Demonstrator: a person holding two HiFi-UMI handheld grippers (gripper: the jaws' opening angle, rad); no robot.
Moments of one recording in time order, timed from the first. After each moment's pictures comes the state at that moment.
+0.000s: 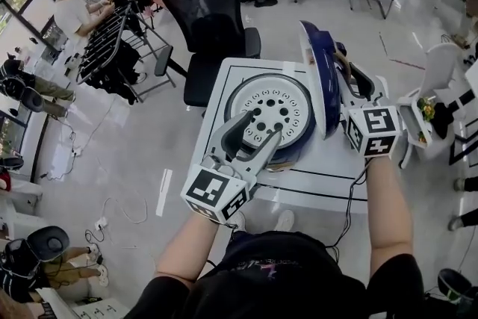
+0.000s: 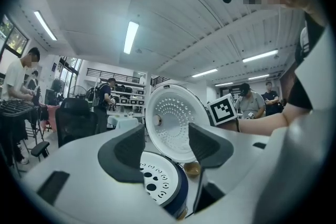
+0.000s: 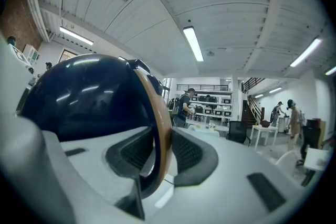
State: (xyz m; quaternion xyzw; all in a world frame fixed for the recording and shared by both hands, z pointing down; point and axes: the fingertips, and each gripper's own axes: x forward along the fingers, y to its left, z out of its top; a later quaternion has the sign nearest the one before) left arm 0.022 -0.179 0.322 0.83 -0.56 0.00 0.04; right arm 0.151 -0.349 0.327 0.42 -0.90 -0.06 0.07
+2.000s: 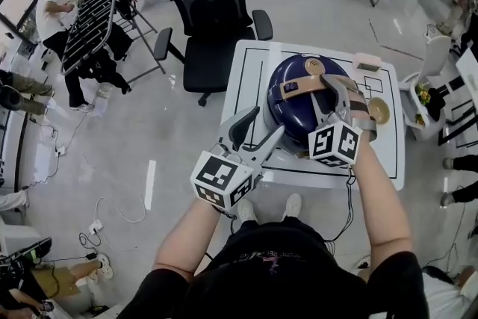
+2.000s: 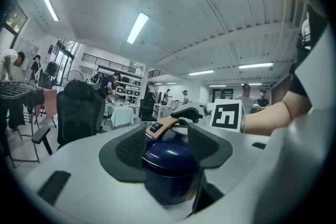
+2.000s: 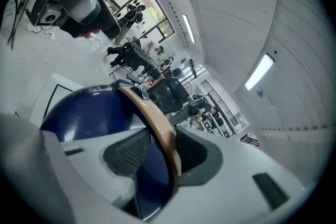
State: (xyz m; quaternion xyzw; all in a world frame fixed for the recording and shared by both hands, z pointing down) left arm -0.121 -0.141 0.374 0.85 -0.51 0.00 0.10; right arm -0.038 -0.255 0.409 0.35 -0.78 -0.36 0.38
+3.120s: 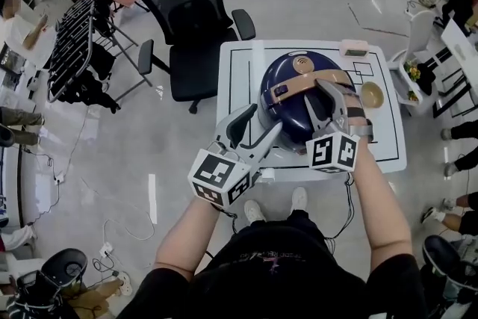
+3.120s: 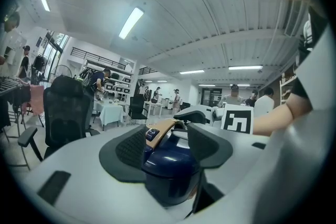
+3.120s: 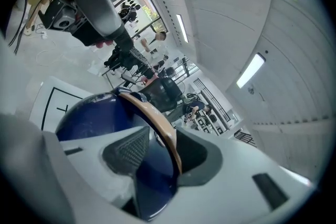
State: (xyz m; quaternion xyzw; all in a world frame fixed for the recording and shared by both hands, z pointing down) left arm -0.123 -0.157 0.379 0.88 -0.46 0.01 0.10; right arm -0.034 -0.237 0.415 0.39 -0.77 -0.35 0.37
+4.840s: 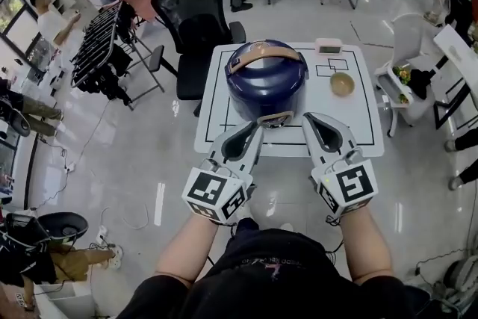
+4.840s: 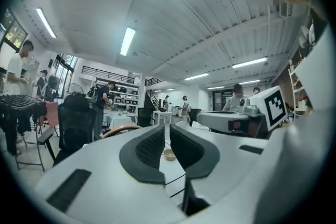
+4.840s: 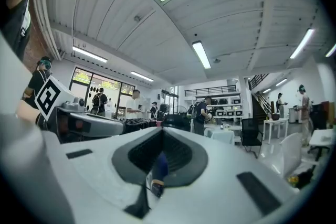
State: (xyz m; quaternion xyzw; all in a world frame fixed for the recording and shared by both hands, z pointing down) left arm 0.025 0.004 0.331 0.85 -0.53 -0.01 0.05; right arm 0.119 -0.021 0.321 0.37 -0.93 -0.03 0.01
